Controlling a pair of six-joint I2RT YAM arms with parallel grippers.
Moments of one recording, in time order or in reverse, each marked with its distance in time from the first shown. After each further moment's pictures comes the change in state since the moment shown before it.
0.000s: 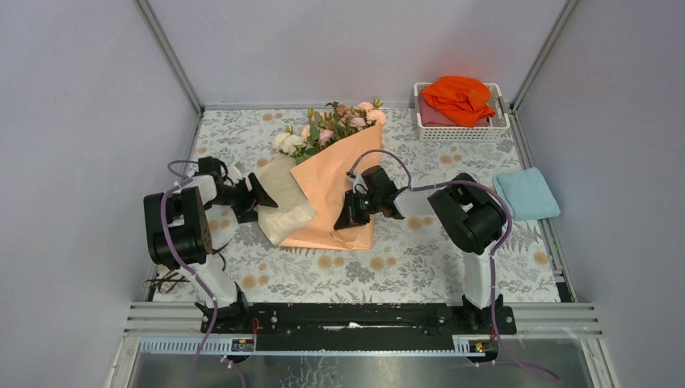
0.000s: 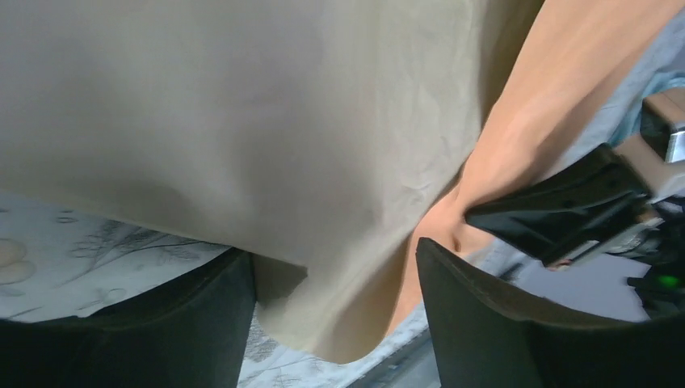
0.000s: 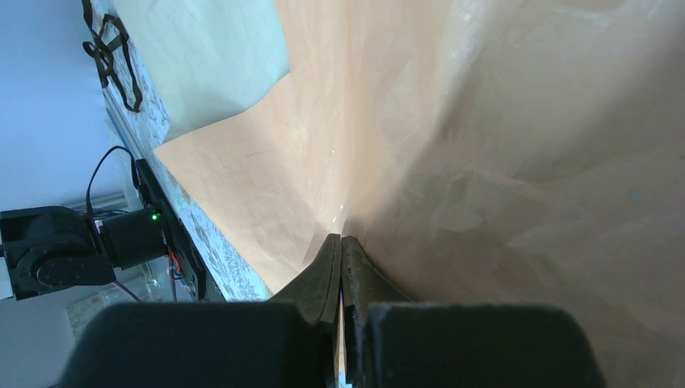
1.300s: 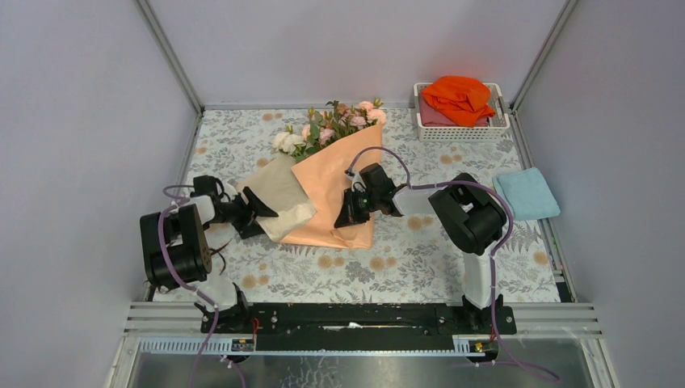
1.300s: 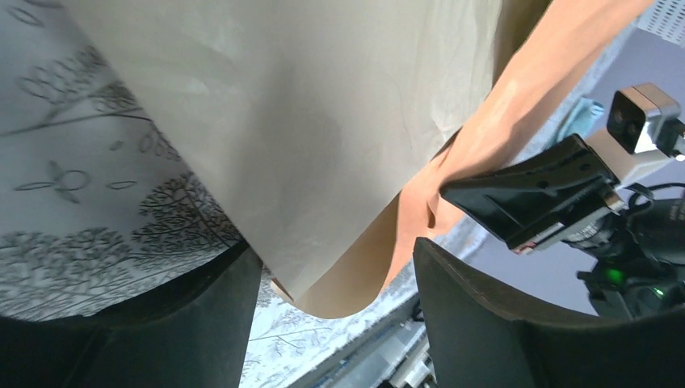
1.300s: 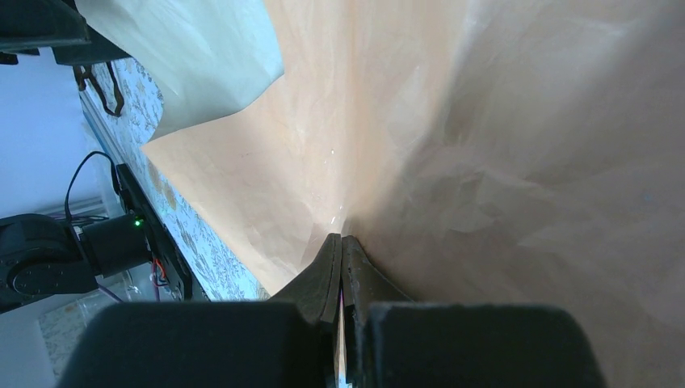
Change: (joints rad) left arm 0.051 -0.127 -0.230 0.108 0.112 -0.190; right arm 0.005 -0.005 0.037 -0.067 0.040 -0.042
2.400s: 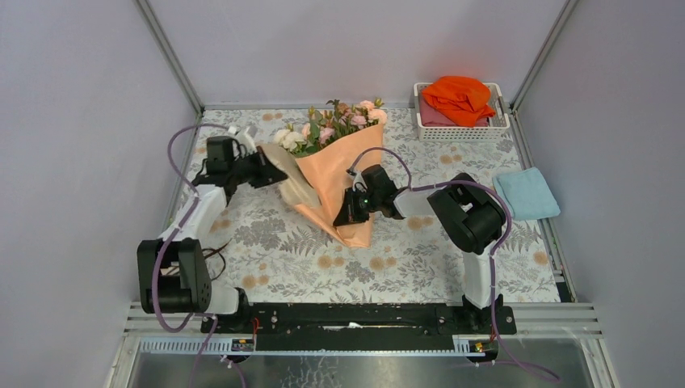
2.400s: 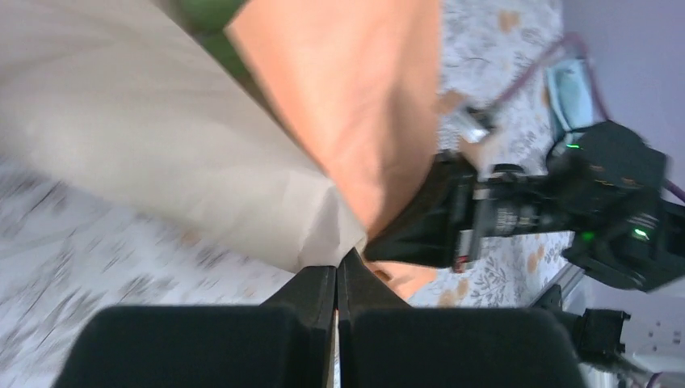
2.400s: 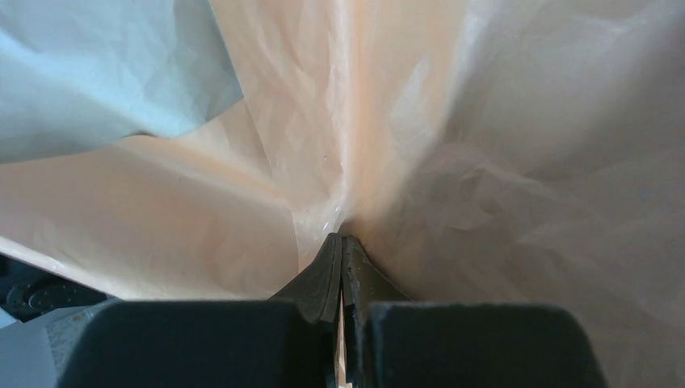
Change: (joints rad) left arm -0.206 -0.206 0.162 0.199 -0.080 0.072; right arm -0.003 0.007 -0.032 0.095 -0.001 0.030
